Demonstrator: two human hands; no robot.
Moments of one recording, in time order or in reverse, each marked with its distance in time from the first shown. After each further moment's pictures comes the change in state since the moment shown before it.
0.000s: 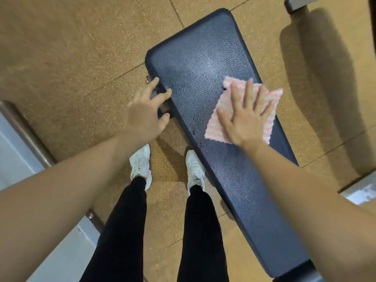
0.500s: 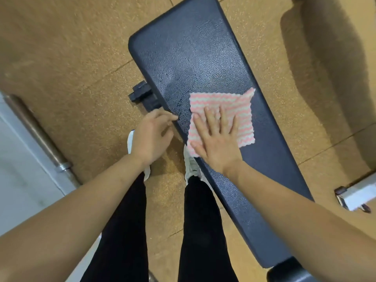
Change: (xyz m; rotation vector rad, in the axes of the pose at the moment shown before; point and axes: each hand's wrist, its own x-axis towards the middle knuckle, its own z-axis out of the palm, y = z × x) left_hand -0.072 0.061 0.048 -0.232 0.066 -0.005; right_hand -0.090 0.010 0.042 -0.167 -0.045 -0.424
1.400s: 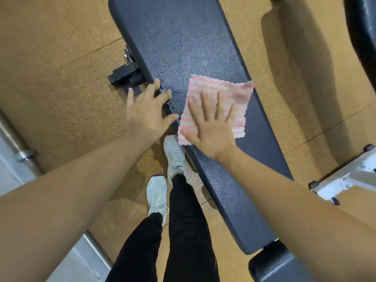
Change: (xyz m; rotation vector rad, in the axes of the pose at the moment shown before) left_hand -0.022 0.023 0.043 0.415 -0.039 -0.046; right_hand -0.042 0.013 0.022 -0.050 0.001 0.056
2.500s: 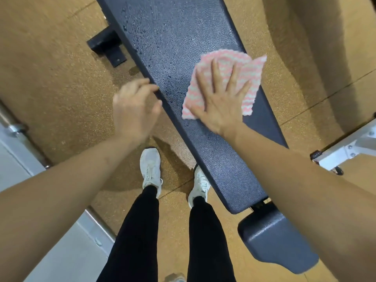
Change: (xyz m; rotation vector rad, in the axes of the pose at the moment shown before) left_hand -0.103 0.053 0.056 -0.181 0.184 -0.052; right_hand -0.080 0.055 0.020 0.066 -0.017 0.148
